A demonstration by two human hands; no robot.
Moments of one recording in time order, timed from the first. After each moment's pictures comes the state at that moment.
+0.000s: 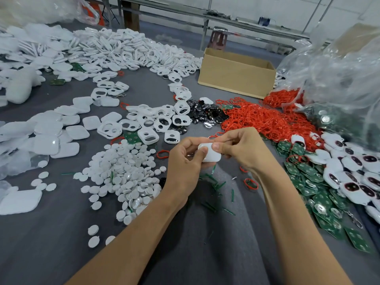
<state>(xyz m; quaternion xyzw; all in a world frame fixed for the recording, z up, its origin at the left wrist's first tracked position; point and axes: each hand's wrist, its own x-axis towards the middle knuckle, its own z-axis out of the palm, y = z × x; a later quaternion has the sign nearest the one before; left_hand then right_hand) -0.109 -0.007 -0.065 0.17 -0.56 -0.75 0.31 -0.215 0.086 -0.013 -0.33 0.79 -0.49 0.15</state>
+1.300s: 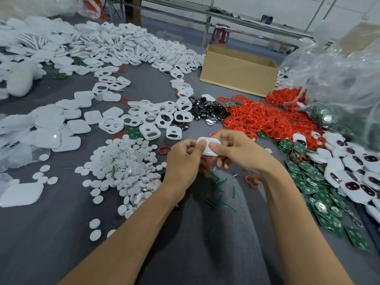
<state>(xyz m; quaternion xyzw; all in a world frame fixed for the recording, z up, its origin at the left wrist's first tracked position) -0.108 -0.014 -0.065 0.22 -0.60 -0.73 0.25 -0.204 0.082 -0.014 -0.37 0.77 -0.43 0.28</state>
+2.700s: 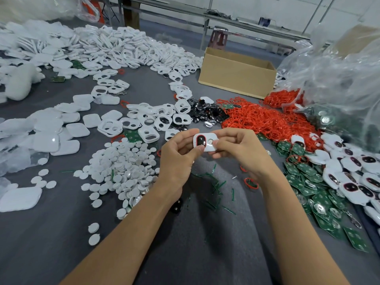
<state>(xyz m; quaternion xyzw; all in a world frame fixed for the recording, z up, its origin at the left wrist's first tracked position) -0.106 -0.024 -0.063 0.19 -0.56 -0.74 0.32 -0.208 0.084 -0.018 -0.31 0.70 -0.59 0.24</state>
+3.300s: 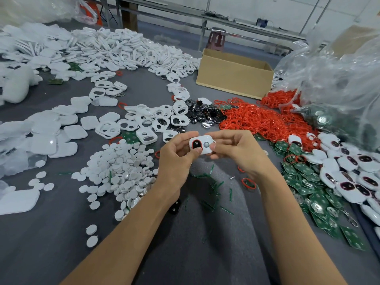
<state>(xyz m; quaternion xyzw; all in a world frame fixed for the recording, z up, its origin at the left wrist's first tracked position) -0.106 -0.022 -0.064 0.19 -0.57 -0.73 0.31 -0.210 0.085 -0.019 -0.33 0.71 -0.57 0.24</state>
